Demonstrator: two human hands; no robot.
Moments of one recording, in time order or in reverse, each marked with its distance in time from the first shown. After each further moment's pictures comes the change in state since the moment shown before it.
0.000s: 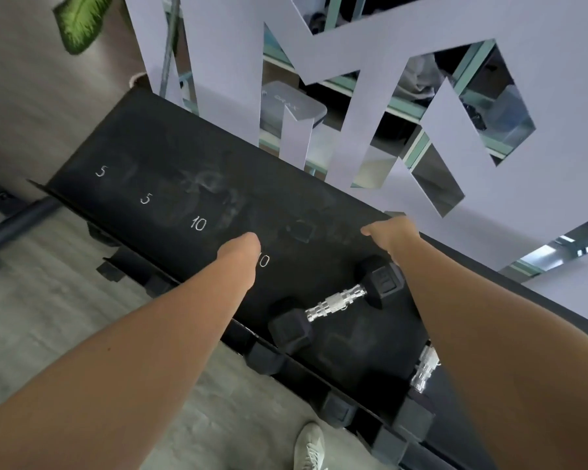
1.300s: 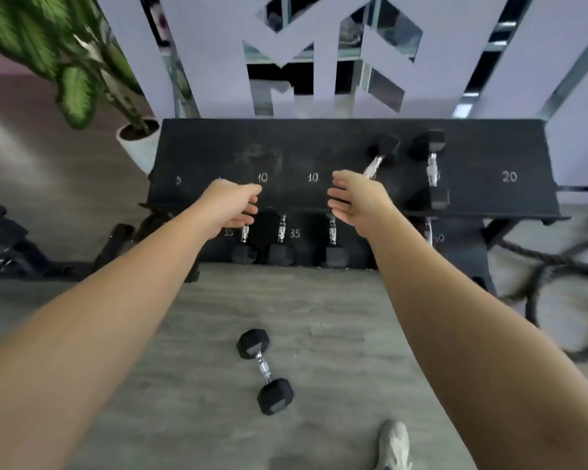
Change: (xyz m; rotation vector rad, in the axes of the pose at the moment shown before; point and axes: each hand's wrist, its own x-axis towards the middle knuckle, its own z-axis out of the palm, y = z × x) left_hand -0.168 -0.032 -0.430 0.779 -0.362 0.619; right_hand -0.520 -0.055 0.196 1.134 0.065 0.111
